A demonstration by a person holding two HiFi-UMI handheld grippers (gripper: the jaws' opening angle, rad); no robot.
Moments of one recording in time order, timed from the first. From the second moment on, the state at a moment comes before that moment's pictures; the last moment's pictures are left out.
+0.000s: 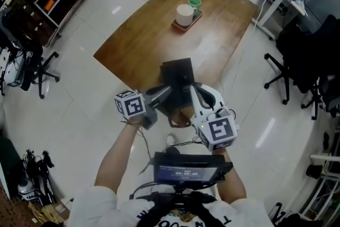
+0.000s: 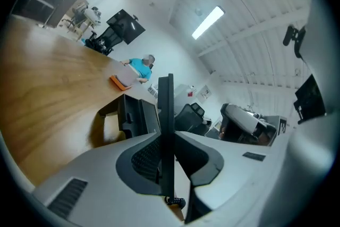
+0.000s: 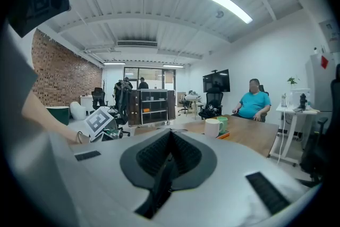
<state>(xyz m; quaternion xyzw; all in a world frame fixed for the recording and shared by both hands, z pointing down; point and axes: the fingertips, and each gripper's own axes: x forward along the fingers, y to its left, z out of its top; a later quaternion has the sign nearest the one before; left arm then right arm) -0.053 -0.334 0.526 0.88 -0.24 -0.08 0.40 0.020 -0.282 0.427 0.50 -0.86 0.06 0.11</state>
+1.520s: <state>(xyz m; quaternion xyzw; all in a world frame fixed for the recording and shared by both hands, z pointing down) -0.047 -0.370 0.580 0.83 -0.16 -0.08 0.53 0.020 -0.294 0.439 0.52 -0.84 0.08 0.13</state>
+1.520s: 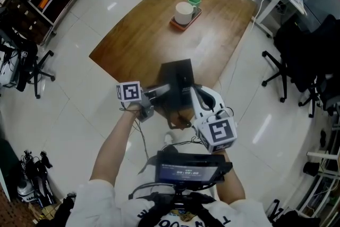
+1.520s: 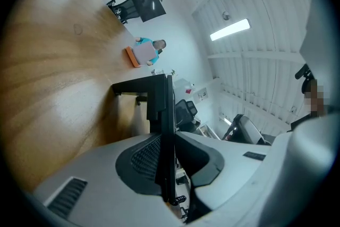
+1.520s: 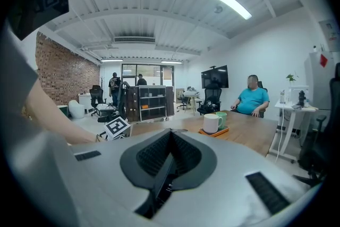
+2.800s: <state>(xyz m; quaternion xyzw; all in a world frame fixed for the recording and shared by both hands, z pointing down) -0.081 -0.366 0.551 0.84 -0.27 -0.09 0.45 0.008 -0.274 0.418 0.50 -0.86 0.07 0.10</state>
